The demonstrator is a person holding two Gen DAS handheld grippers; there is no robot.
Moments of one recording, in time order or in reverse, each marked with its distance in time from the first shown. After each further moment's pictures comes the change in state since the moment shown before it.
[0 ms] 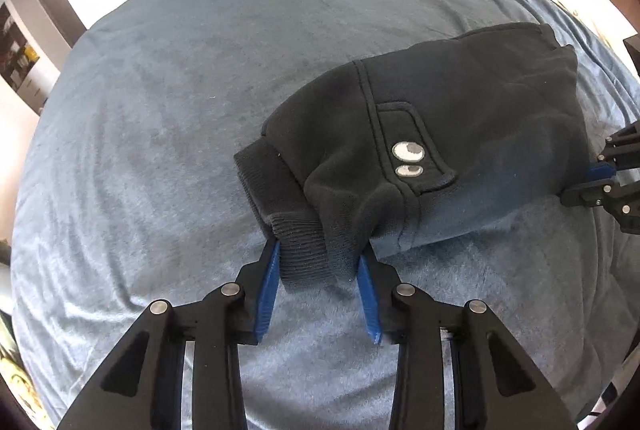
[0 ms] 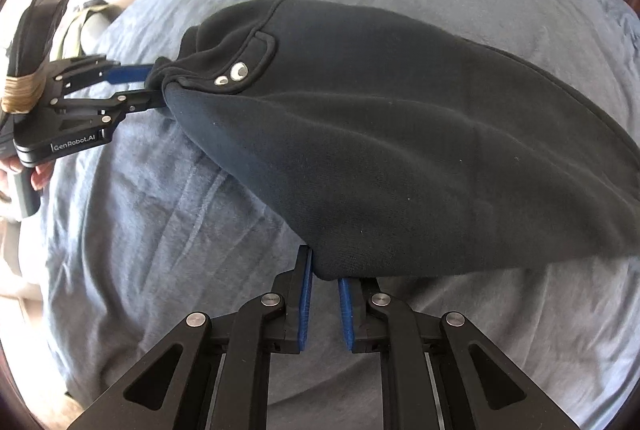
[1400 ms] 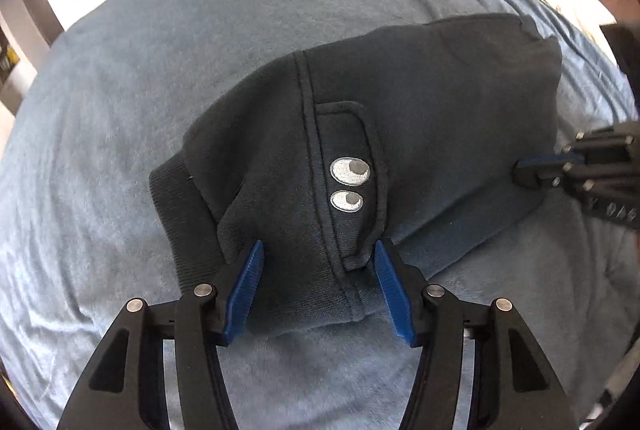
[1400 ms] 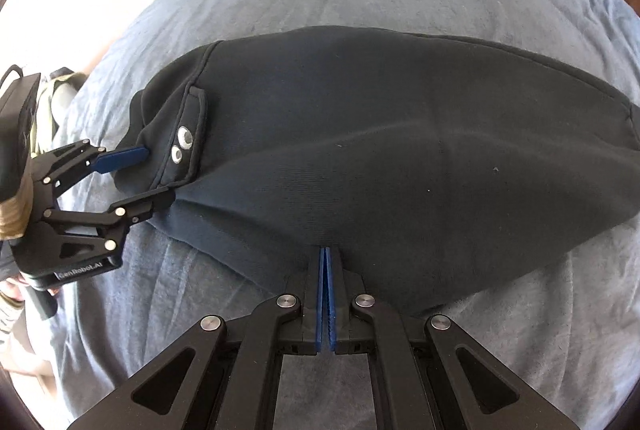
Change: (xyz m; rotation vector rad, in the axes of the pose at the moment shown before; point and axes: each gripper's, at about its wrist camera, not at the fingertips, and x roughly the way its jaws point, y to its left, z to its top) left arm 0.028 -0.030 0.007 -0.009 -0.004 -0.091; right arm 0.030 -0.020 0.008 0.207 -0.117 -0.035
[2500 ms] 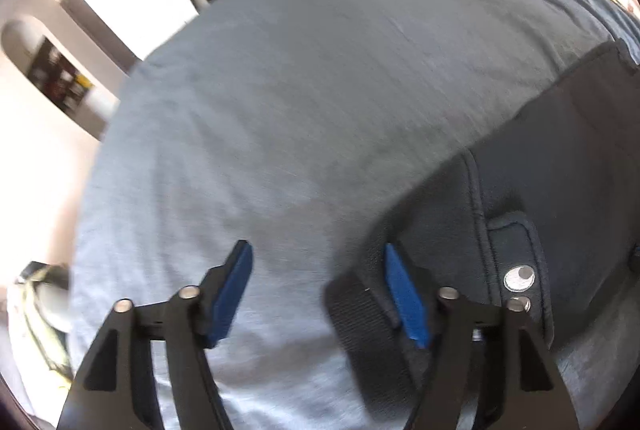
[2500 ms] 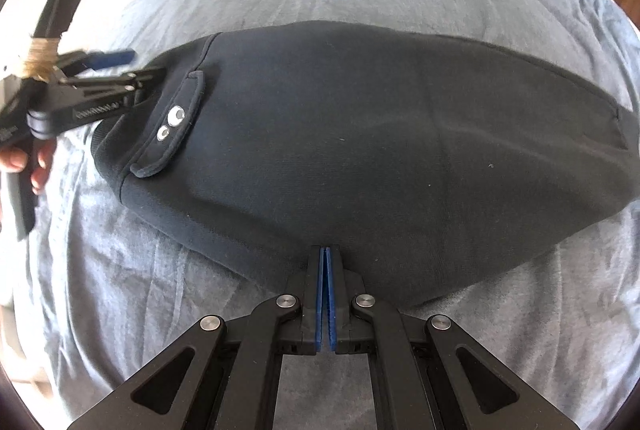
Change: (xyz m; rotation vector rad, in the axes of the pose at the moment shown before) left arm -0.006 0.037 0.054 0.029 -0.076 0.400; right arm 0.000 0.012 0.004 -0.001 0.021 -0.084
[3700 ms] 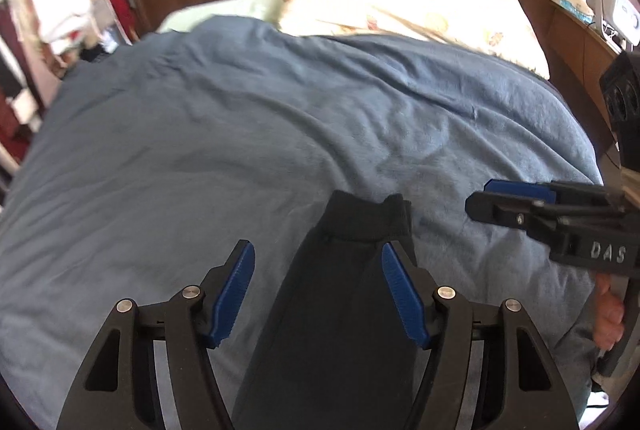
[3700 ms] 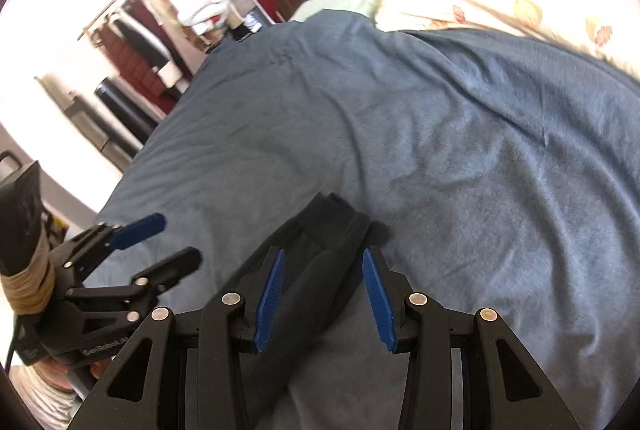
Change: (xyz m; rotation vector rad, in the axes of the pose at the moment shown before) left arm -0.090 -0.302 0.246 0.615 -0.239 -0.742; right arm -0.151 -0.262 -0.037 0.891 -0.537 -0.126
